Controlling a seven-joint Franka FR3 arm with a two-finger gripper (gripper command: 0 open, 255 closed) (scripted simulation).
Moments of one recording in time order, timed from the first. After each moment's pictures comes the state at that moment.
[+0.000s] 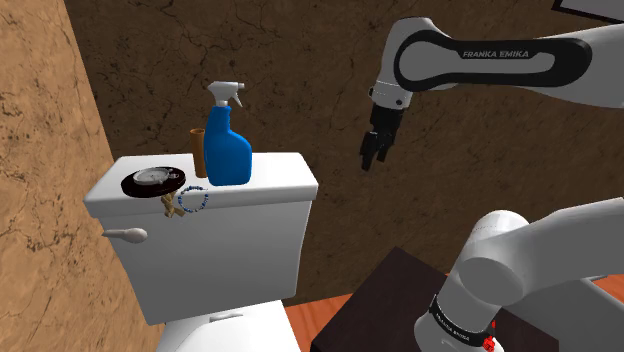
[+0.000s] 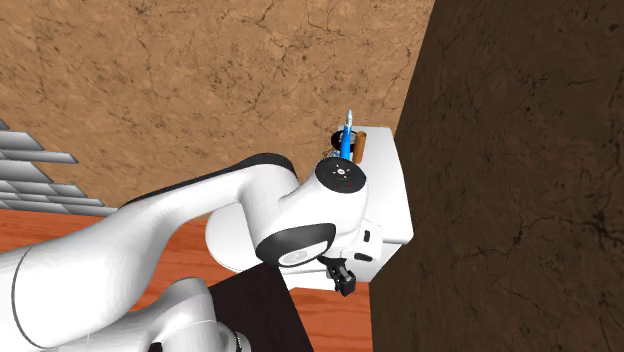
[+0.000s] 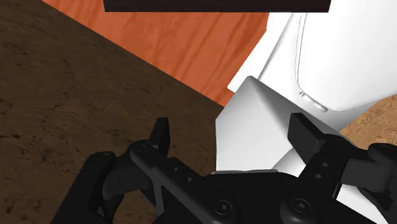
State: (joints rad) arm -0.01 -0.76 -0.07 -2.44 -0.02 1.70 -0.11
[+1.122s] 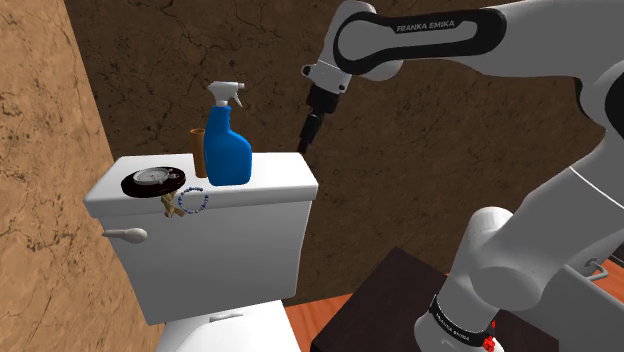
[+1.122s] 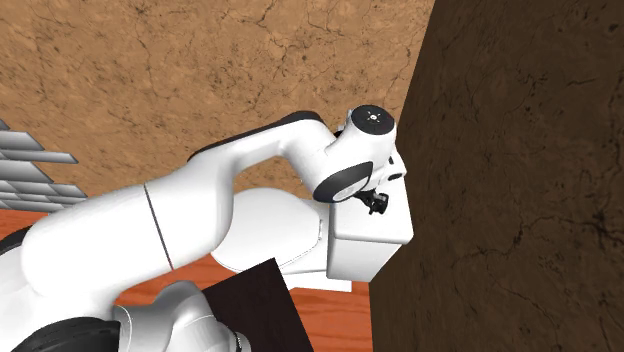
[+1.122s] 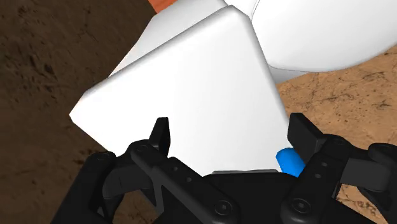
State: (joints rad) arm 0.21 -0.40 -0.09 -2.17 0.14 1.97 -0.45
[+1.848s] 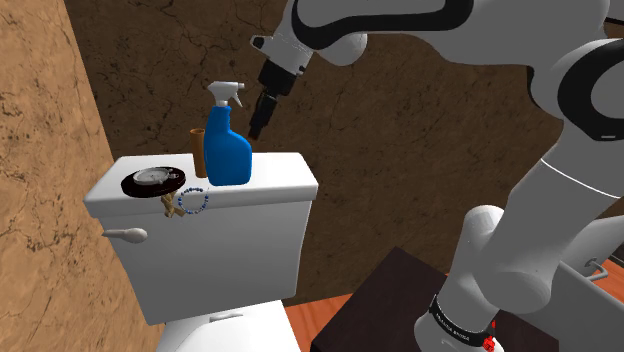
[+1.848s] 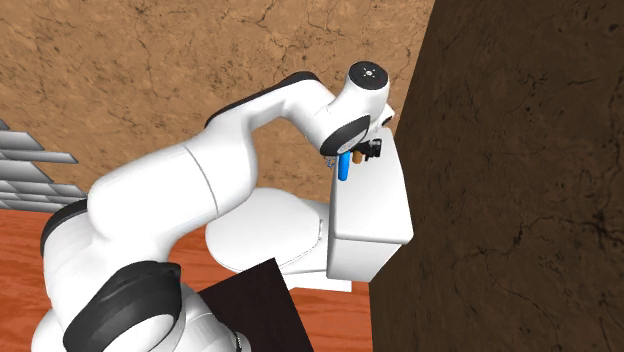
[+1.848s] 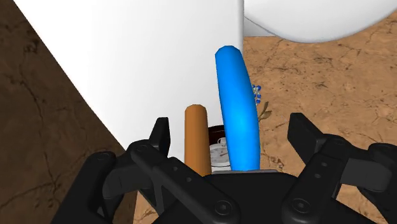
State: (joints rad) arm 0.35 -0.21 -0.06 -1.93 0.28 2.03 -0.70
